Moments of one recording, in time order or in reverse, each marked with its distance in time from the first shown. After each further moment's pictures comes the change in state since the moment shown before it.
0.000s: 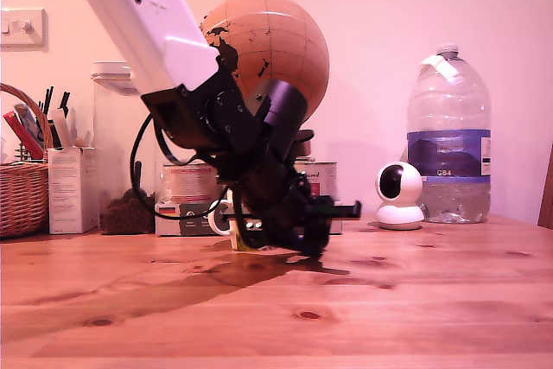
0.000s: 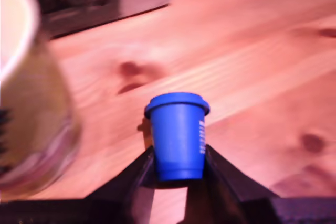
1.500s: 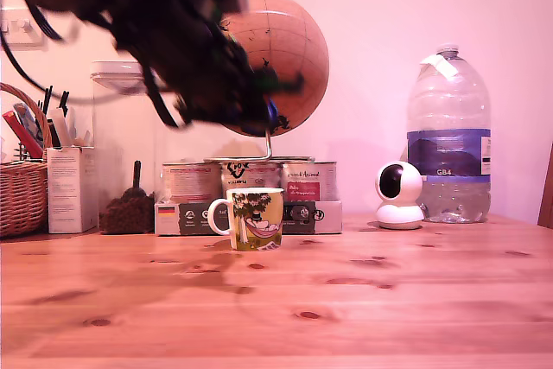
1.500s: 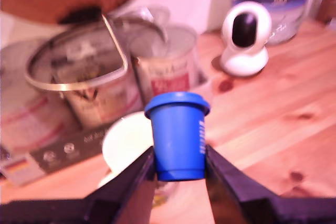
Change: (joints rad) arm 0.049 -0.605 -0.434 0.119 -0.056 0.171
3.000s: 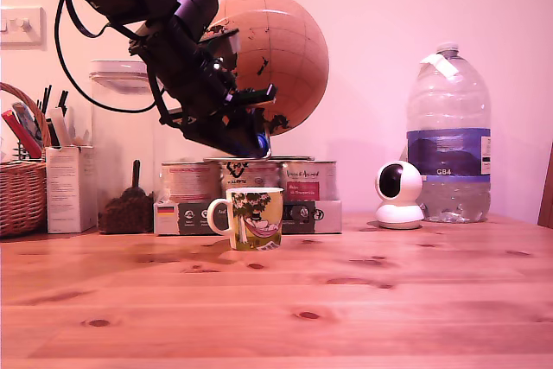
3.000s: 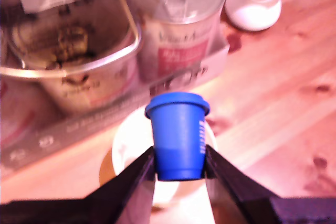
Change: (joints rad) arm 0.187 0.328 0.550 -0.572 0.325 -0.005
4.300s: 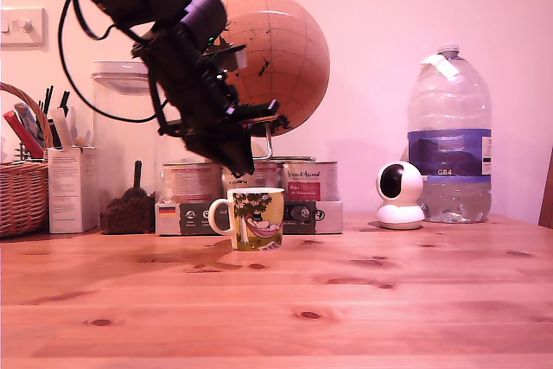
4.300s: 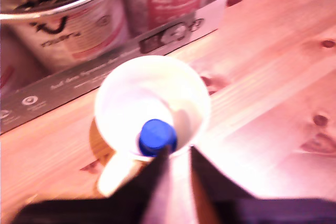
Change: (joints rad) arm -0.035 -0.002 0.000 -0.103 -0.035 0.013
